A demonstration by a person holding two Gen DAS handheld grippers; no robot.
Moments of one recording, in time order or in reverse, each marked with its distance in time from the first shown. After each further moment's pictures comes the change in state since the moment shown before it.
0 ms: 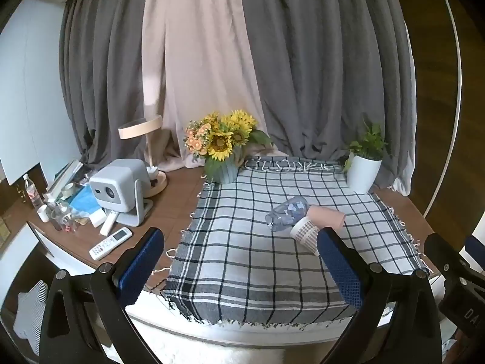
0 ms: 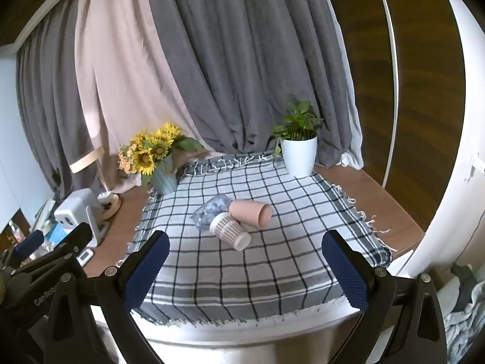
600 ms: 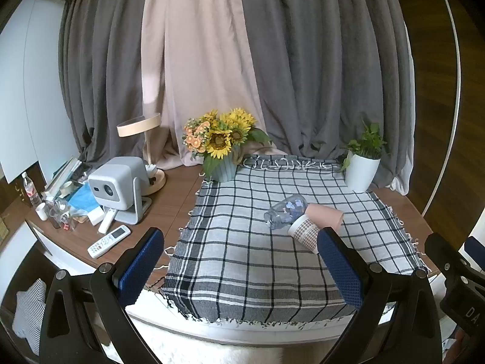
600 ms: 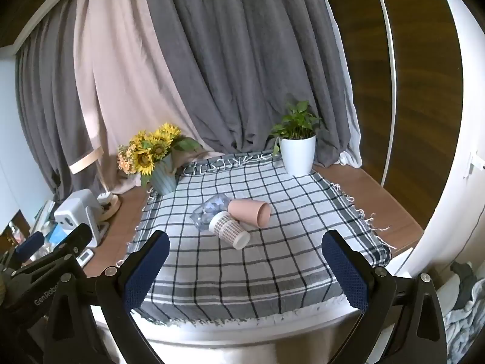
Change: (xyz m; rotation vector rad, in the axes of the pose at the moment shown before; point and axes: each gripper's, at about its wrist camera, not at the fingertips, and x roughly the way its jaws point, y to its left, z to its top) left arm -0.001 -0.004 -0.003 0.008 -0.003 -0.006; right arm -0.004 0.001 -0.003 0.011 0.000 0.003
